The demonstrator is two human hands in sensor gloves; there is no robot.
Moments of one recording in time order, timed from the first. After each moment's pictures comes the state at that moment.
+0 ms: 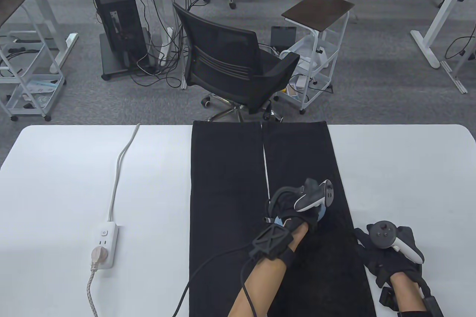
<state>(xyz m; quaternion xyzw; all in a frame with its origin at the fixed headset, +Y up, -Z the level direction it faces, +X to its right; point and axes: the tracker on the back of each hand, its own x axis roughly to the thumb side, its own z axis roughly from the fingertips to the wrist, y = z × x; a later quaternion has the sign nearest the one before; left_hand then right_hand) 0.142 -0.760 -0.455 -0.14 -0.11 -0.04 0.98 0.357 -0.817 -0.352 -0.01 0.26 0.95 0.16</state>
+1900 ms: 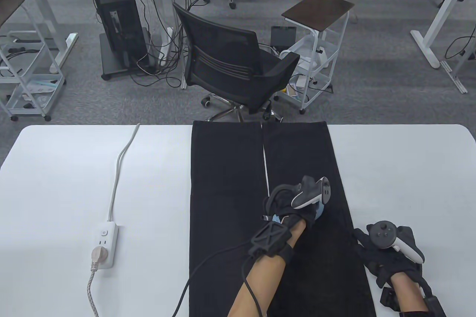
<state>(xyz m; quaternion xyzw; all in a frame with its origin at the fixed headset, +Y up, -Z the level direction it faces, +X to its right) 0.131 -0.750 -0.458 -0.14 -0.12 -0.04 0.98 0.357 -0.818 -0.352 -0.01 0.26 0.95 0.16</state>
